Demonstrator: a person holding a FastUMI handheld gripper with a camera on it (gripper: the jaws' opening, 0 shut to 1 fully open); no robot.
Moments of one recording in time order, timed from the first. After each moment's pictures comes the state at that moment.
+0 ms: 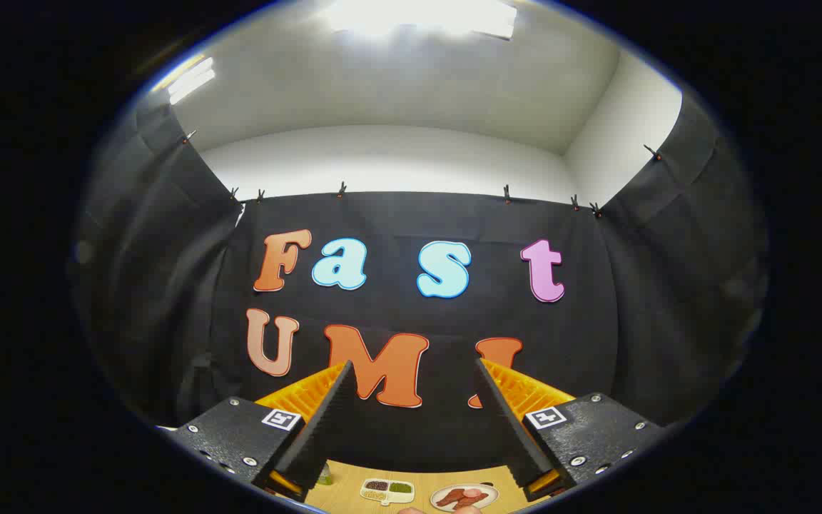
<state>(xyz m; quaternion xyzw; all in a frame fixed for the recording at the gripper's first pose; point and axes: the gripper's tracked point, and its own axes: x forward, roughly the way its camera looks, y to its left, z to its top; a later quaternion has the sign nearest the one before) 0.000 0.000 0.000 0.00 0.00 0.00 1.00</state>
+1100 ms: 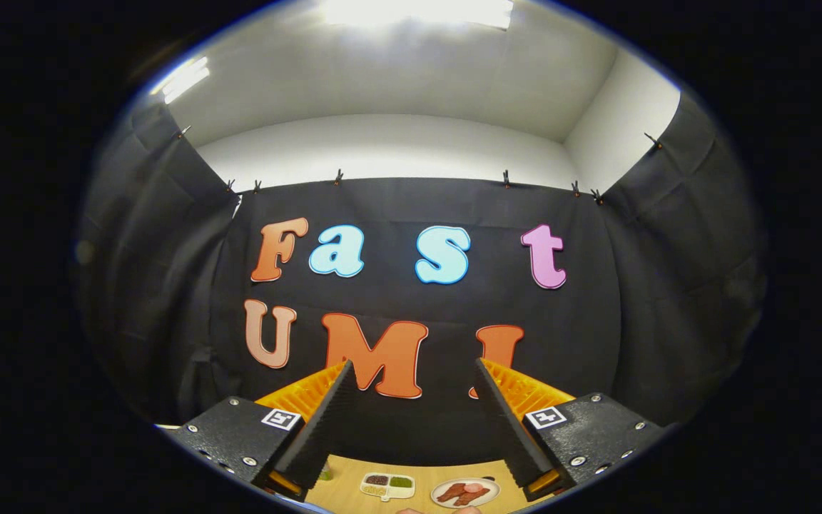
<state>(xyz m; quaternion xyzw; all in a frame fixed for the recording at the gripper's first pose) 0.011 0.004 -0.021 0.02 0.02 0.01 1.00</state>
